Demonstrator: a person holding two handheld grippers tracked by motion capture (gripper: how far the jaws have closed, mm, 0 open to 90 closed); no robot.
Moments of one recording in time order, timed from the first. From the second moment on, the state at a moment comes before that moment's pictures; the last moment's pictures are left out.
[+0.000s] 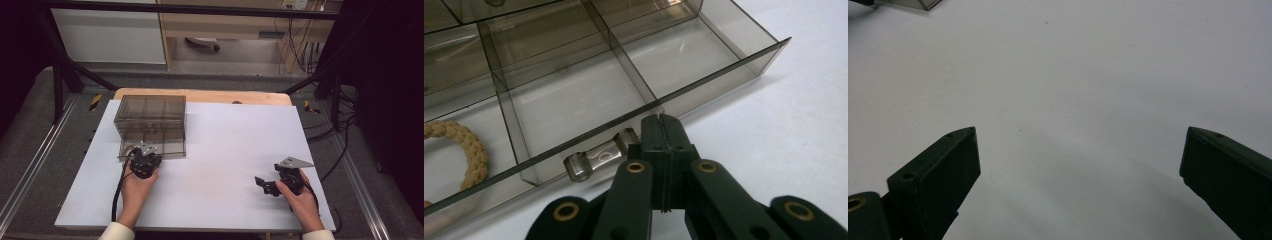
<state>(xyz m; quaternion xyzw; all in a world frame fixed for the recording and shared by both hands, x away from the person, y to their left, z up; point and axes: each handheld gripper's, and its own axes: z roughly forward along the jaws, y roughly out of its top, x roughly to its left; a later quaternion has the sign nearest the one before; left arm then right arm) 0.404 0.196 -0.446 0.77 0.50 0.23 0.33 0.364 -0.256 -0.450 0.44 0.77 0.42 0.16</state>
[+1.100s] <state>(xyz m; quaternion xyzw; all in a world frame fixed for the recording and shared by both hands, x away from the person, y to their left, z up) 0.404 0.198 -0.446 0.77 0.49 0.23 0.34 0.363 -0.250 -0.450 0.44 0.78 0.42 0.16</state>
